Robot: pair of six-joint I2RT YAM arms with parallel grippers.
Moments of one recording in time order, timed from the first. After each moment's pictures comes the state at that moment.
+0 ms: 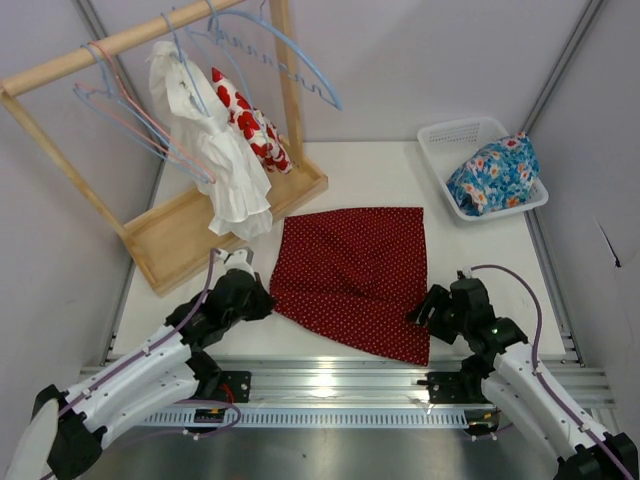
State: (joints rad) left arm -0.71 0.71 0.43 -0.46 -0.19 -0.77; right arm 0.36 0.57 0.26 -0.58 -0.15 0.86
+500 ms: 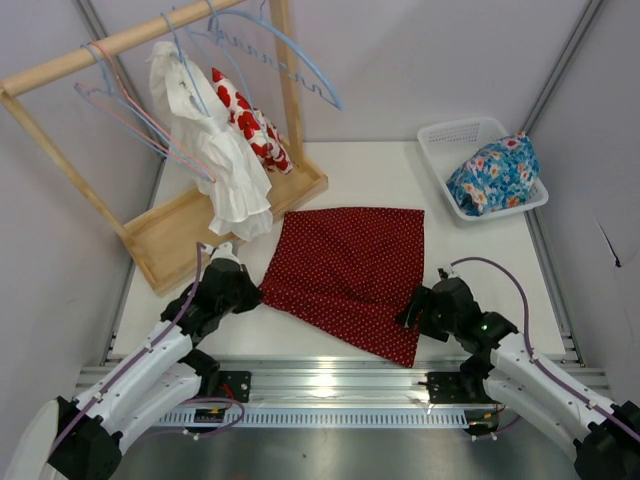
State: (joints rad) left arm -0.50 0.74 0.44 -0.47 -0.11 -0.71; right arm 0.57 0.67 0.29 -0.50 -0.04 0.86
